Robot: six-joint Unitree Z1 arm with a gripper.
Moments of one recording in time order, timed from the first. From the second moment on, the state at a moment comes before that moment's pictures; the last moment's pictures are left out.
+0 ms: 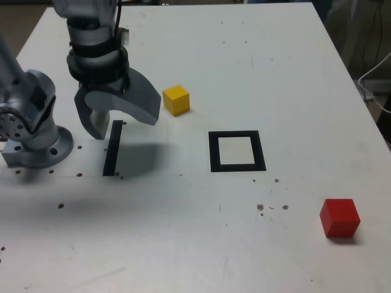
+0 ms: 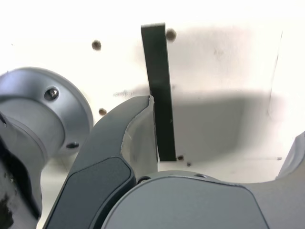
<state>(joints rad) -0.09 1.41 -0.75 0.97 0.05 -0.06</state>
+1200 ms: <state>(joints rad) -0.22 1.92 -1.62 1.29 -0.04 -0.21</state>
